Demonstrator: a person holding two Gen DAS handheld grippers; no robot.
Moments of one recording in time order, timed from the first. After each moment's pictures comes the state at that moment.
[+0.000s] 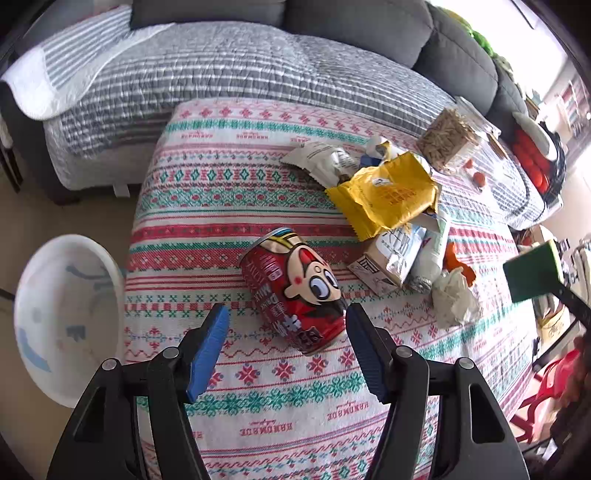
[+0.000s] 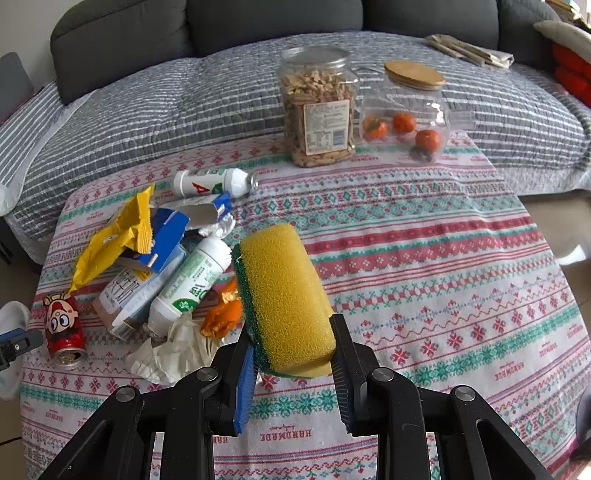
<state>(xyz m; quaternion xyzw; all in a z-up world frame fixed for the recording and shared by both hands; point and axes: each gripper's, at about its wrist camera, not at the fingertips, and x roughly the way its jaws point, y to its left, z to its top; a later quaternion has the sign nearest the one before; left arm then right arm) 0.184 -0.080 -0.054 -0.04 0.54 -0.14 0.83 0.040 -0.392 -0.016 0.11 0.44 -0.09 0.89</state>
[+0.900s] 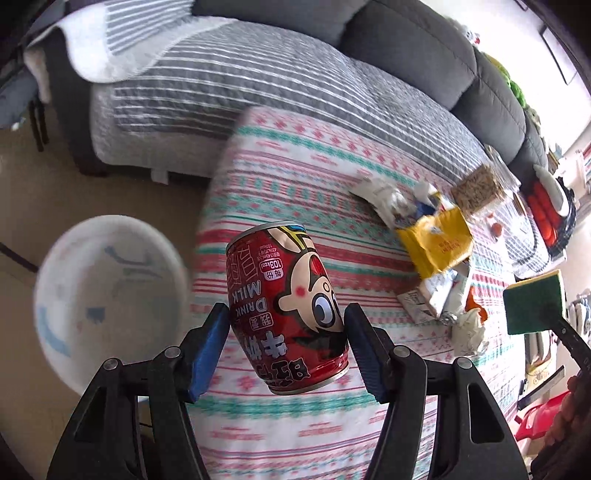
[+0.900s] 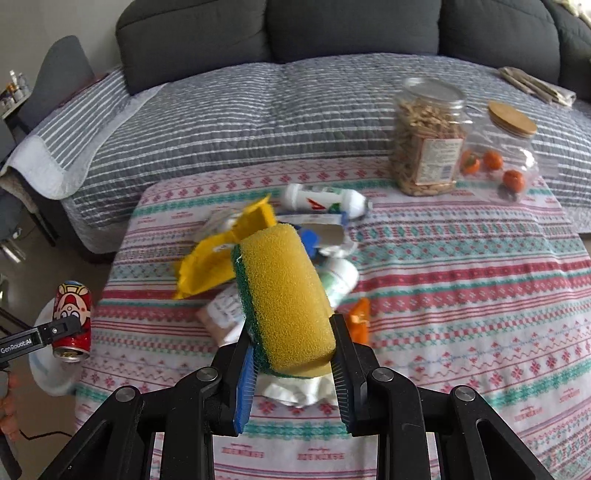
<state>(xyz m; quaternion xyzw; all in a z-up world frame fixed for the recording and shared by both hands) 0.190 0.007 -0.042 -0.11 0.52 -0.09 0.84 0.066 -0.295 0.016 0.09 0.41 0.00 0.91</state>
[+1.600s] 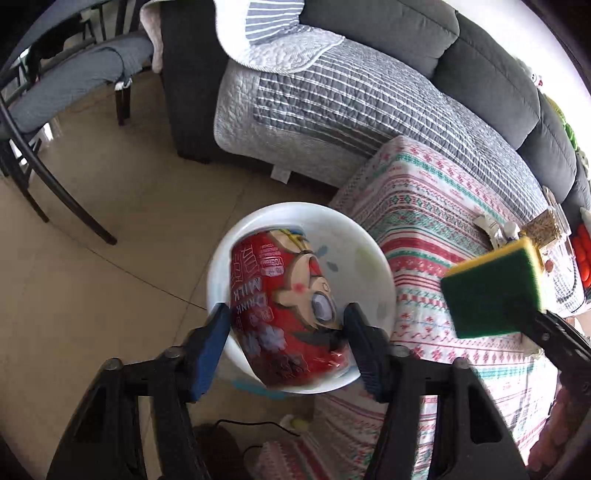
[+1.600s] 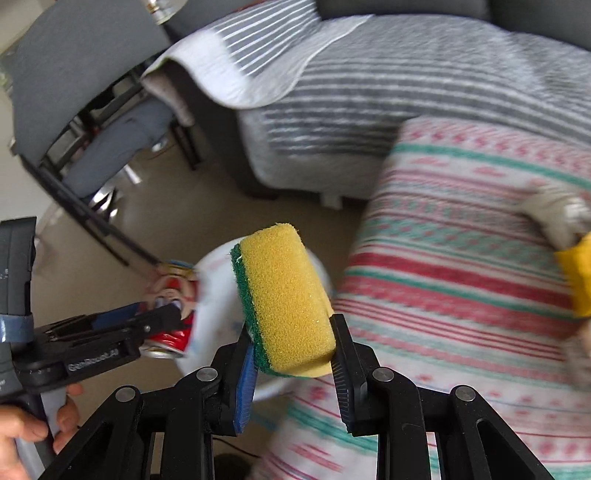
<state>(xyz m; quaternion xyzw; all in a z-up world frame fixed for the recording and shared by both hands) 0.150 0.171 -0.056 -0.12 0.52 0.02 0.85 0.141 -0.033 -0.038 0.07 0.45 0.24 0.86</state>
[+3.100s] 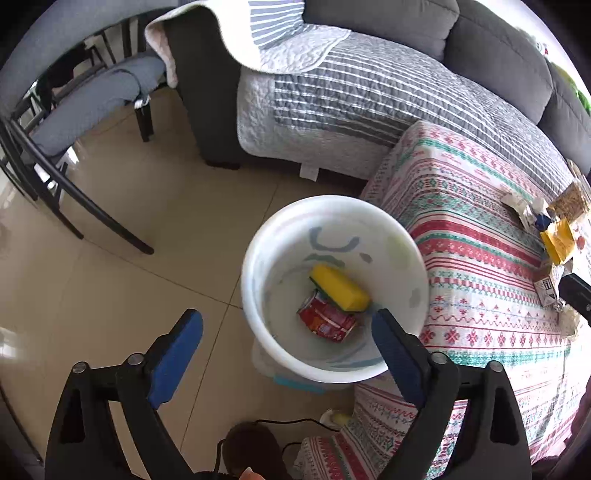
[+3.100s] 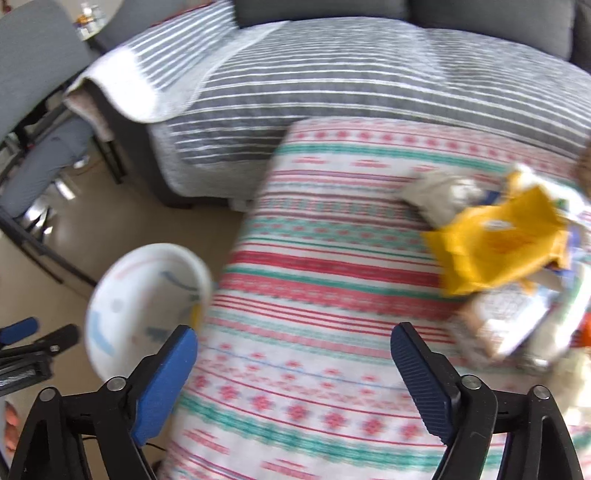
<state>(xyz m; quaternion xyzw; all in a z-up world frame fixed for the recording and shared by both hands) 0.142 0.156 -0.052 -0.04 0.52 0.07 0.85 0.129 -0.117 -0.033 0.06 0.46 0.10 0.88</state>
